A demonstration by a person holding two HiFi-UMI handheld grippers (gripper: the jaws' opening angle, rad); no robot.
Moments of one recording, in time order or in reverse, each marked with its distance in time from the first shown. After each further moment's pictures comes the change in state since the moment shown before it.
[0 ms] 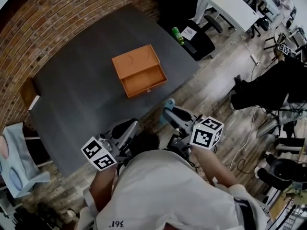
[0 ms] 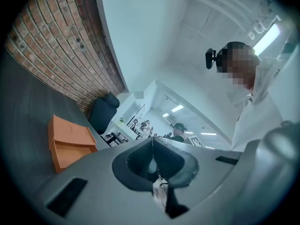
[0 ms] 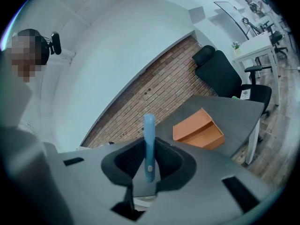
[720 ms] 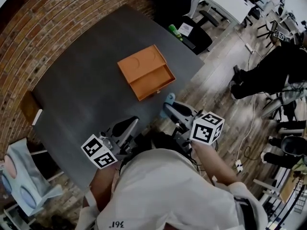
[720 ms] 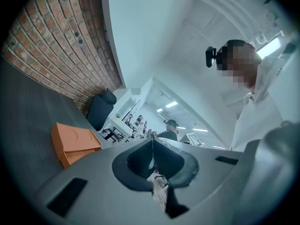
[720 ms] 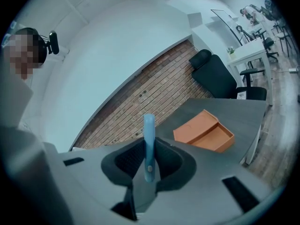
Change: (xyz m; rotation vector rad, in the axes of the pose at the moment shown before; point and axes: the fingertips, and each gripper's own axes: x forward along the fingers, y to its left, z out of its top) left arm -0.035 0.049 0.042 -0.008 0.082 -0.090; right arm 0.066 0.020 0.006 0.012 -0.064 -0.102
